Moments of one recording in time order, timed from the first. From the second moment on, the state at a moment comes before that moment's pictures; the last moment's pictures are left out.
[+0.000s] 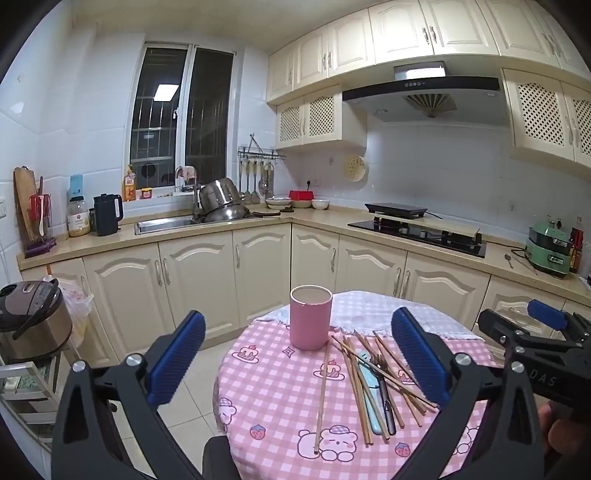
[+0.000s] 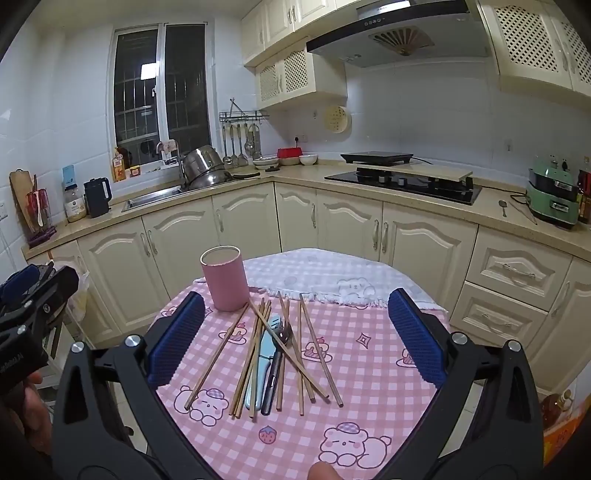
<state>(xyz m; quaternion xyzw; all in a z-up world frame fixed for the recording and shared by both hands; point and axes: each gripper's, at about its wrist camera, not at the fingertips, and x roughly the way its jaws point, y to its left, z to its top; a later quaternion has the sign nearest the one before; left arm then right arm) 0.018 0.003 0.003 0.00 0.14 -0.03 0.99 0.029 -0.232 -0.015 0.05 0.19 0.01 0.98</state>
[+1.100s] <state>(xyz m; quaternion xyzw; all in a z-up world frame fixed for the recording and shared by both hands) 0.104 -0.009 -0.038 0.04 0.24 -0.03 0.97 0.101 -0.252 -0.040 0.02 0.27 0.02 0.96</state>
